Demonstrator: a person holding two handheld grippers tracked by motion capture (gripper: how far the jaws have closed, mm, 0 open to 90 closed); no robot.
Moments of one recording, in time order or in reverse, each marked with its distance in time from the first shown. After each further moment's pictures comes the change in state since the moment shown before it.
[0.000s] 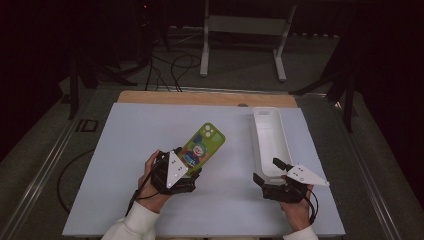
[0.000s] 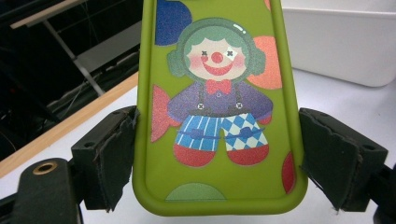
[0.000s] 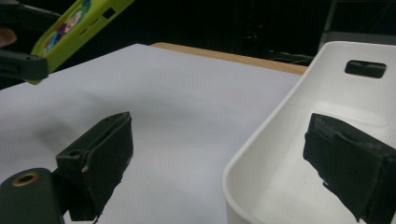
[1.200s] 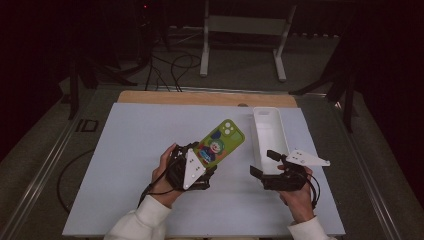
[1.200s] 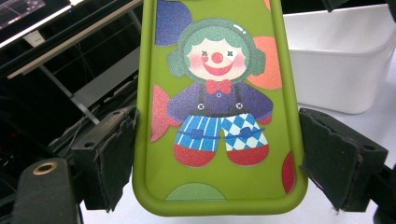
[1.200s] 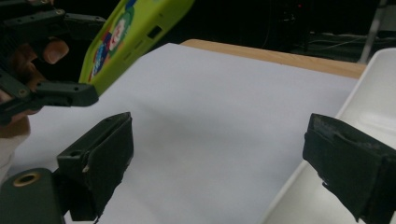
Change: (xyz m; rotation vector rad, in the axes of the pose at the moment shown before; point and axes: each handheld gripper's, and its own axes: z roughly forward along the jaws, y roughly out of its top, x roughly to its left) left arm -0.018 0.034 0.012 -0.076 -0.031 0.122; right arm -0.004 0.041 0.009 0.069 0.142 0.060
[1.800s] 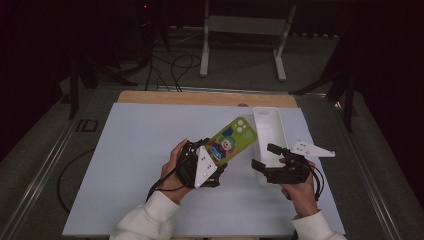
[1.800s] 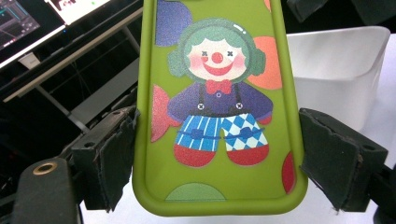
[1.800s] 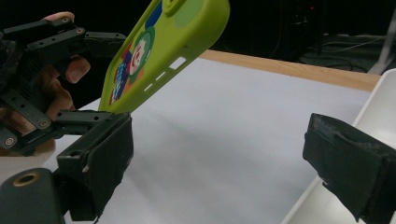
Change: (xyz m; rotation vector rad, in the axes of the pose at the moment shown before) left arm -0.008 0.024 0.011 -0.037 -0.015 0.054; right arm -0.005 0.023 -0.003 -0.013 0.053 0.035
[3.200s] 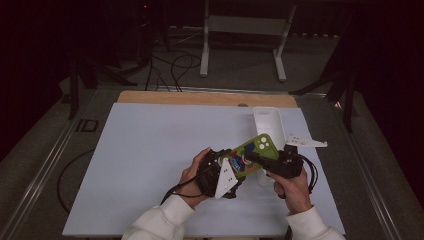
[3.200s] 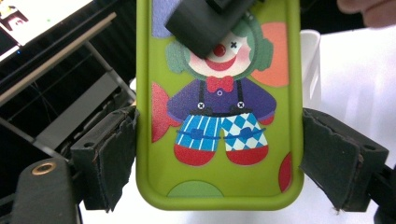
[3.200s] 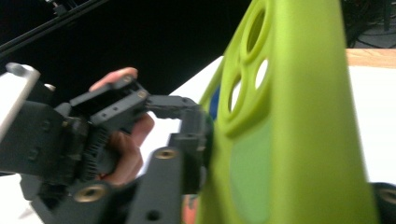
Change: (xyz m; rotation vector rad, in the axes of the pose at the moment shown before) left arm -0.041 0.006 0.025 -0.019 -0.126 0.073; right arm 0.005 0.013 0.016 0.013 0.183 0.147
